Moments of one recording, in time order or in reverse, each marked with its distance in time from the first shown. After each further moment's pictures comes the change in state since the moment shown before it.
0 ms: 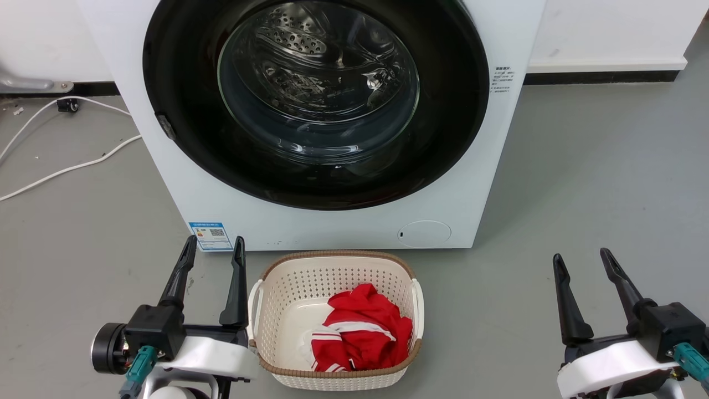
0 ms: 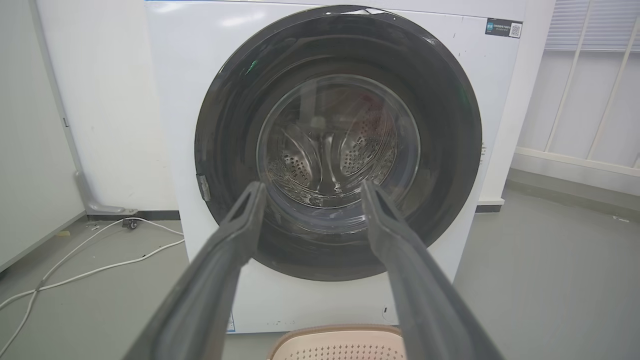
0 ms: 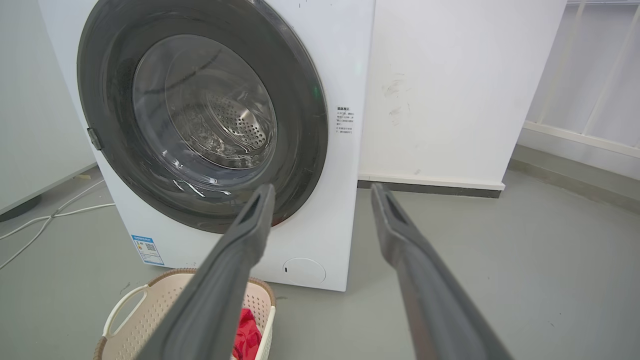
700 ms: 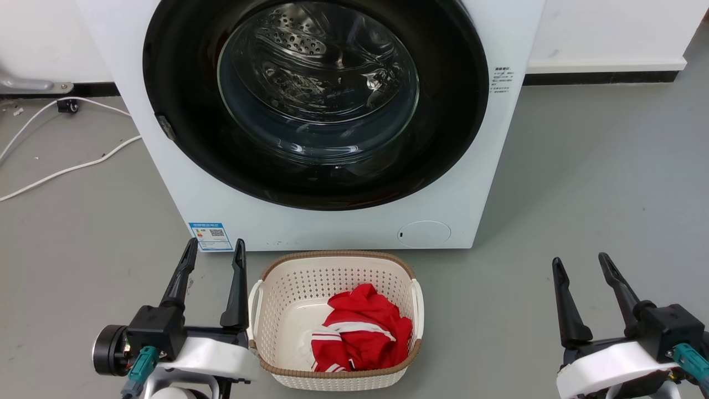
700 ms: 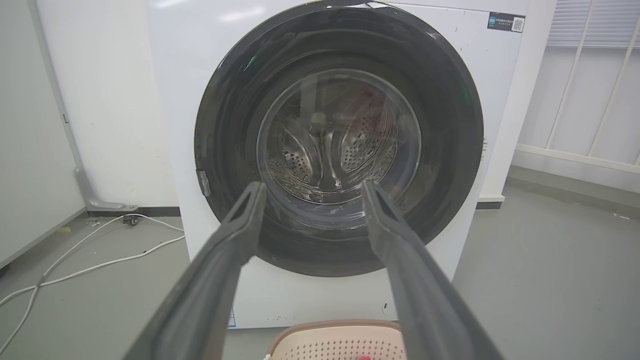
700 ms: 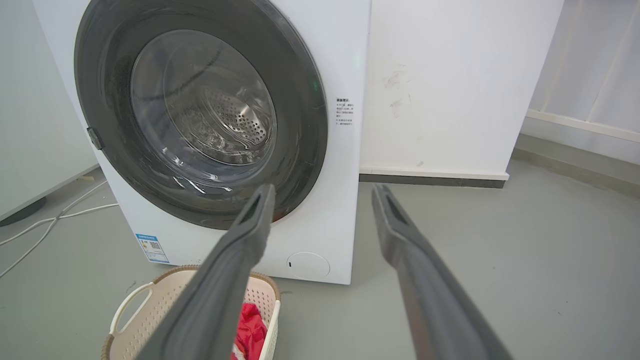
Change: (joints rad) left arm 0.000 0.000 0.000 0.014 0.000 0.007 -0.001; right arm -0.001 0.000 -0.001 0.028 0.027 0.000 -0.005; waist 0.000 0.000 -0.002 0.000
